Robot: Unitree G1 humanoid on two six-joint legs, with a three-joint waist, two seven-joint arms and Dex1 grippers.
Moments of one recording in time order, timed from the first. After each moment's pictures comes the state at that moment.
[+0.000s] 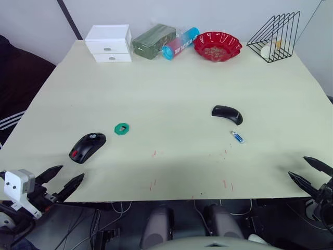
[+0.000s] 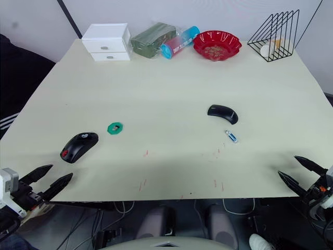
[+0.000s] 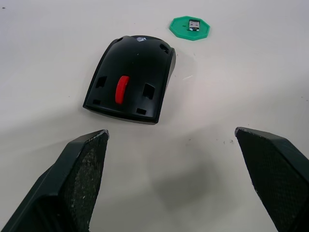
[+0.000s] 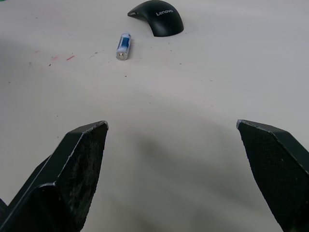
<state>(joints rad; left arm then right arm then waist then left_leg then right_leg) 0.46 0.66 0.70 0.01 -0.55 0.15 -1.02 0.29 -0.64 -0.52 0.24 0.58 -0.16 1.23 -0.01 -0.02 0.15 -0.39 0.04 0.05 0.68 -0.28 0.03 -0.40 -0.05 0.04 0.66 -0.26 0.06</state>
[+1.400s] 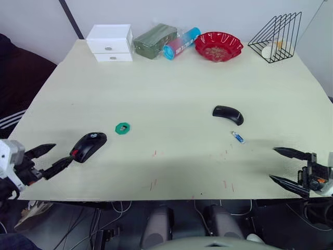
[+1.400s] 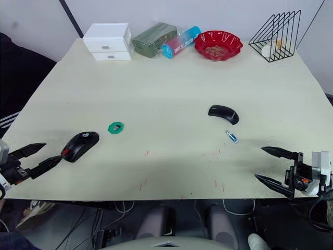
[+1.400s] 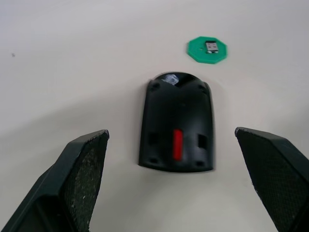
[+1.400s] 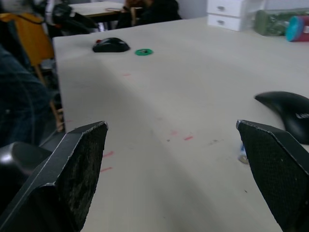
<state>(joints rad) 0.14 0.97 0.62 0.39 -0.49 0.11 -1.22 0.17 -0.66 -0.39 0.03 0.71 -0.06 1.53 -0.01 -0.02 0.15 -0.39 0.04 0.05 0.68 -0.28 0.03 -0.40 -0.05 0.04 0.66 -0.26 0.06</state>
